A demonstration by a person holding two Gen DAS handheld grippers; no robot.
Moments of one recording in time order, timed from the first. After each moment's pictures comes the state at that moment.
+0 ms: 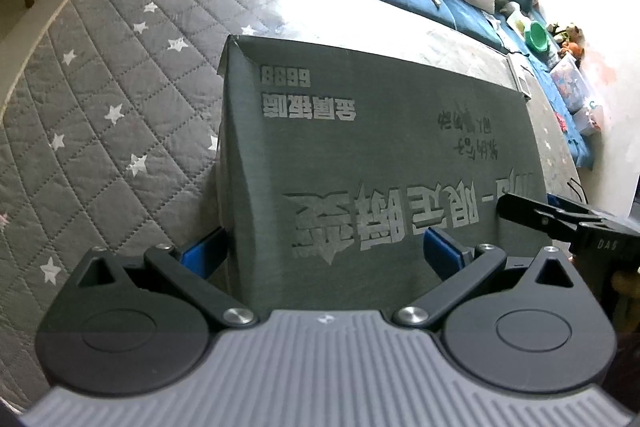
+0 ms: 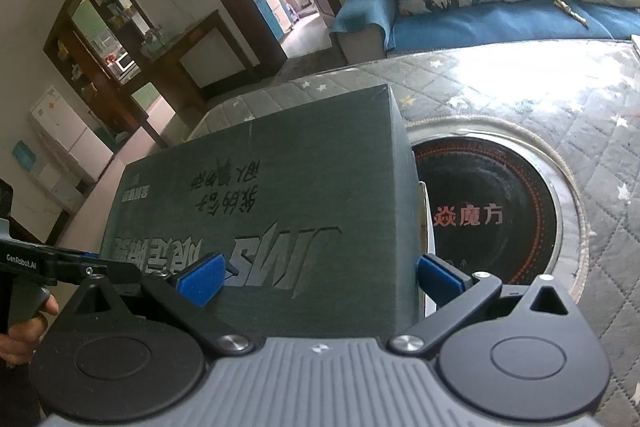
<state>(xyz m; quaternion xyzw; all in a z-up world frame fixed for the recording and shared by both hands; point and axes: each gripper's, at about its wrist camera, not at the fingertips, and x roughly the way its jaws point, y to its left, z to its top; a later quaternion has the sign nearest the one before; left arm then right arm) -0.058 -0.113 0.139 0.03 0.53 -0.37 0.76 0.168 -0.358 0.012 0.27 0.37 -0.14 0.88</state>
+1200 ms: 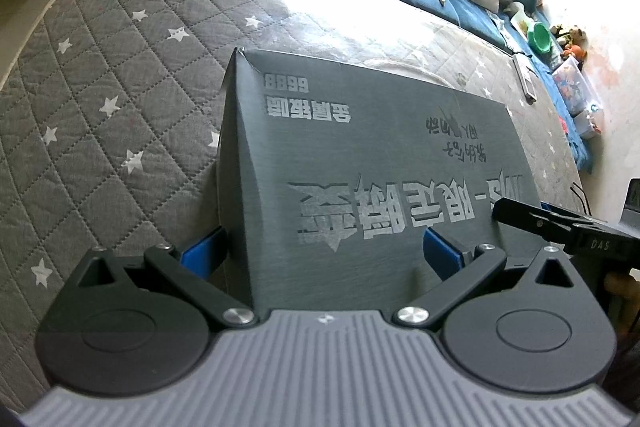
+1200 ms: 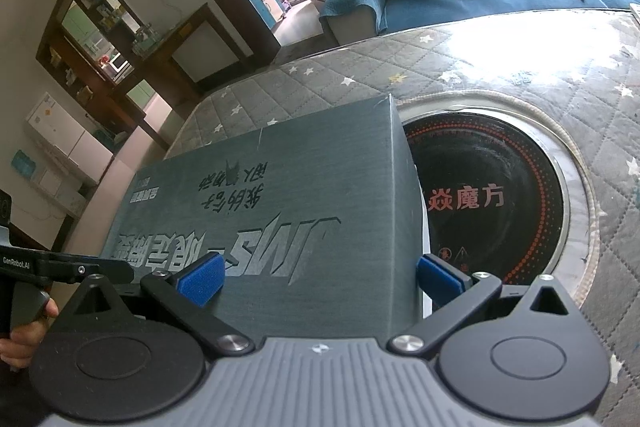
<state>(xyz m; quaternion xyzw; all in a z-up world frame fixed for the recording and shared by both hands) -0.054 -0.127 0.128 0.02 0.54 -0.37 0.75 0.172 -0.374 -0.009 0.29 0.39 -0.14 0.86</state>
